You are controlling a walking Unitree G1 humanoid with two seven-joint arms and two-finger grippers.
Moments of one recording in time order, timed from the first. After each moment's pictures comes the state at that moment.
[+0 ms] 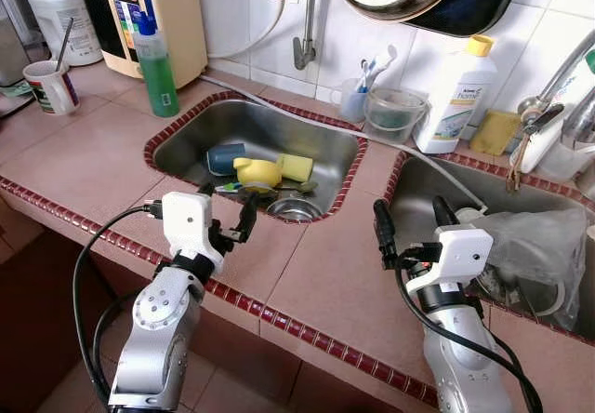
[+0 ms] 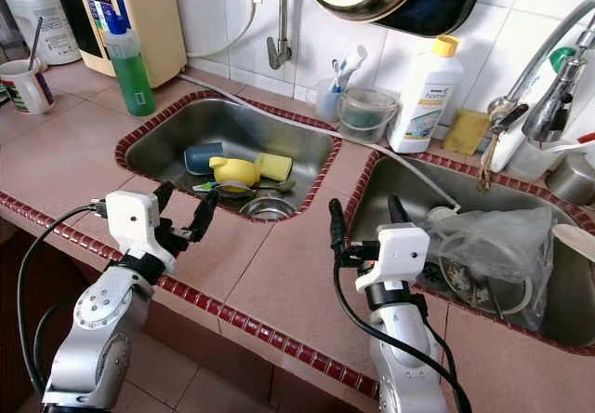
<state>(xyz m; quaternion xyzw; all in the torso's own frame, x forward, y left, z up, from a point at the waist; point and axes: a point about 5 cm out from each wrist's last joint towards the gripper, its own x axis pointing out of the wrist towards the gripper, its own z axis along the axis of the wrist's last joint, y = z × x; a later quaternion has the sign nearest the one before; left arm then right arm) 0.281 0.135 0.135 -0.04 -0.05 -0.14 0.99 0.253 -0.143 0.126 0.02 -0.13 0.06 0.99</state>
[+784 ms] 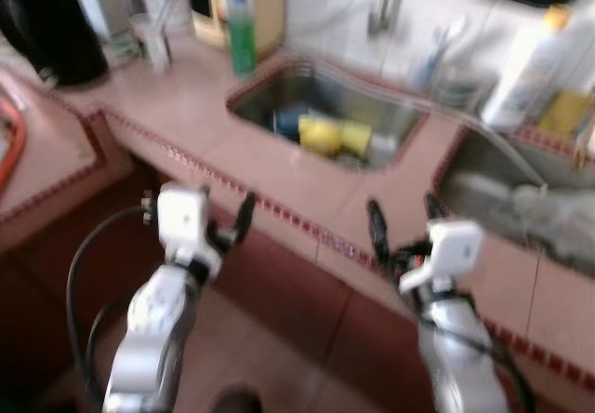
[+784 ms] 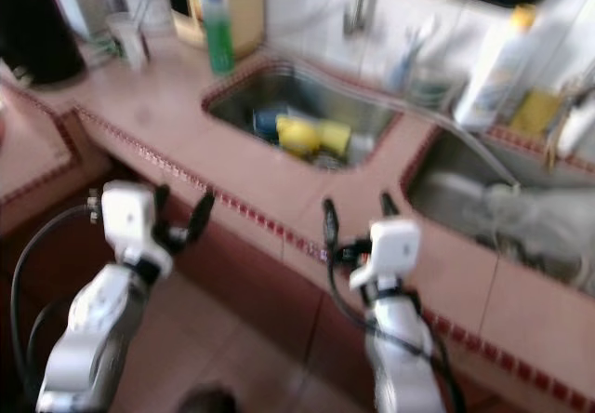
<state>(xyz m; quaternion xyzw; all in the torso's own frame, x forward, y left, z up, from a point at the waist) 0.284 0.134 0.144 -0.05 -0.06 -0.15 0.99 0.253 -0.139 0.114 0.02 -0.10 0.07 0.99</state>
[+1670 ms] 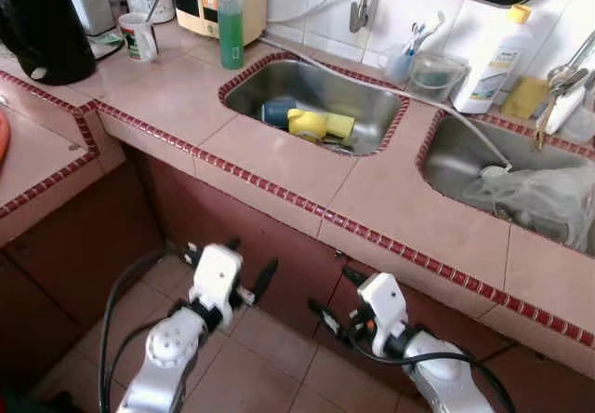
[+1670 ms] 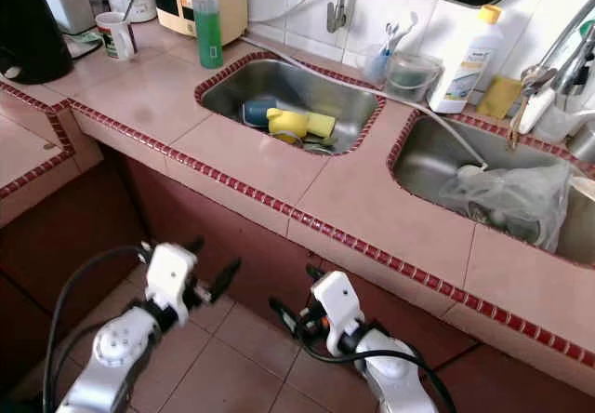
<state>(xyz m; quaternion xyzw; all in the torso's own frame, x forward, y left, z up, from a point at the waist) 0.254 0.138 0.025 0.08 0.09 -0.25 0.96 0.239 -0.131 0.007 -0.05 0.14 0.34 0.93</state>
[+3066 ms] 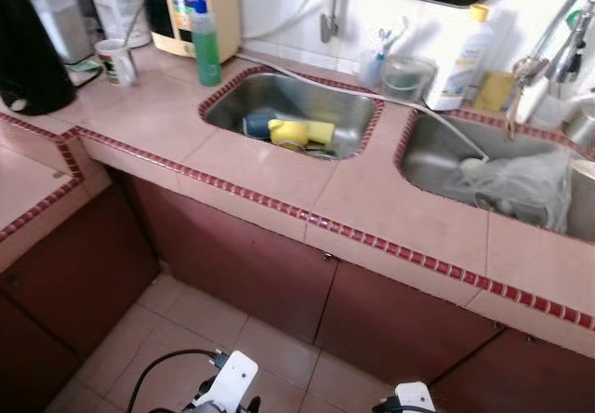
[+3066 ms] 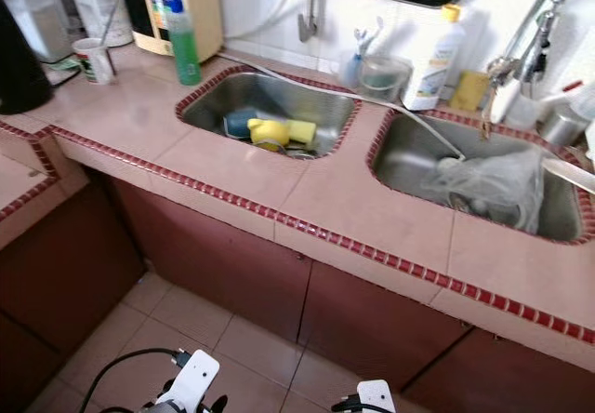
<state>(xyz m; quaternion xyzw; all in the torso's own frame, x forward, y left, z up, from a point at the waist) 0.178 0.133 -0.087 0.16 0.42 -0.20 0.87 0.141 -0.173 -0.101 -0.02 0.49 0.06 0.87</state>
